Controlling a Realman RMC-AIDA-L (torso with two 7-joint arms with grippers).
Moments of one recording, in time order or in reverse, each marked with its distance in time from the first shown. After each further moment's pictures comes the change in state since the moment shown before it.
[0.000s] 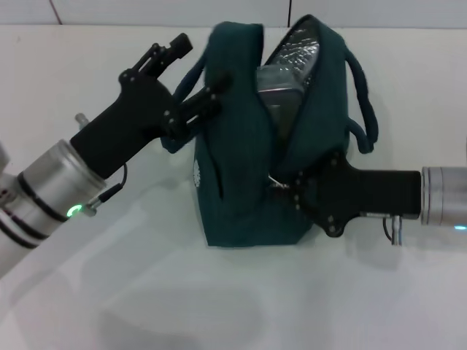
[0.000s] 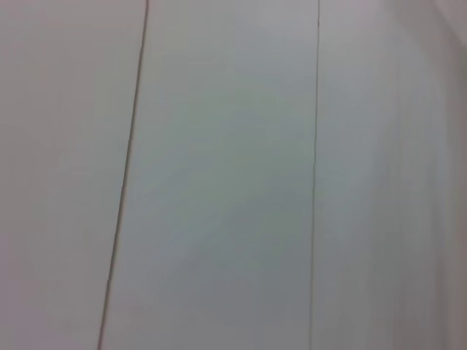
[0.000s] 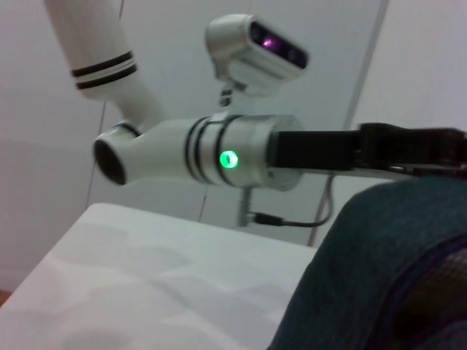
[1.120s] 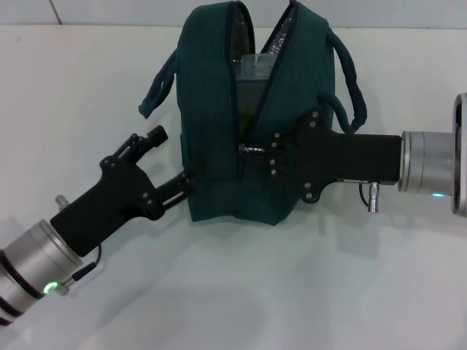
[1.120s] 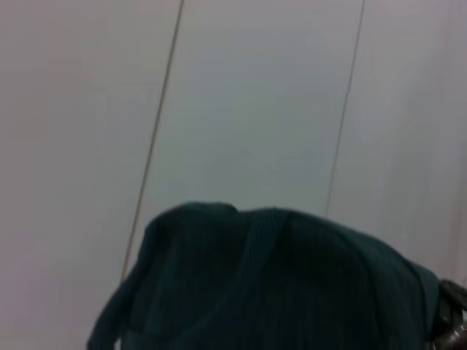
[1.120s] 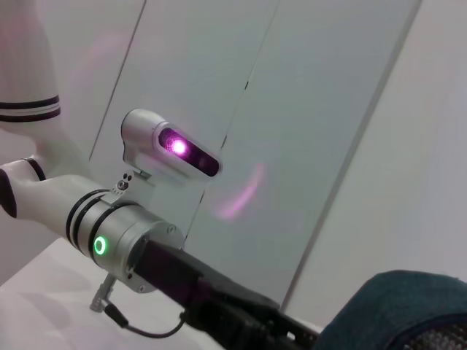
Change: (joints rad) left arm 0.184 0.006 0.003 0.009 0.121 -0.050 -0.026; right arm 0.076 0.000 -0.066 -0.002 0.148 0.011 -0.102
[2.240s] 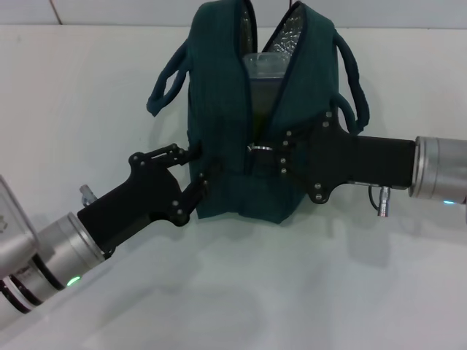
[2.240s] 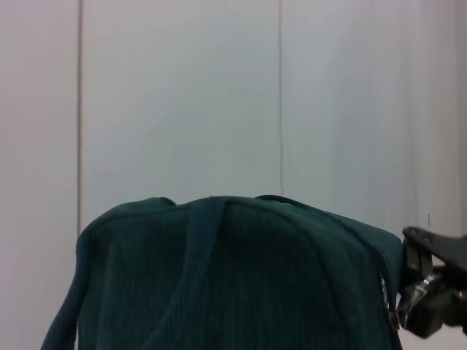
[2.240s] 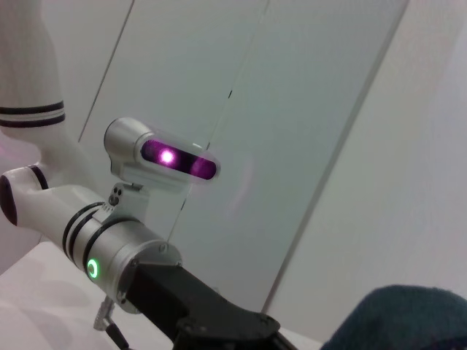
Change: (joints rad) left arm -0.052 -0.008 0.043 0.002 0.032 -0.048 0.197; right arm -0.062 0.000 -0.001 -0.039 0.035 -0.012 -0.042
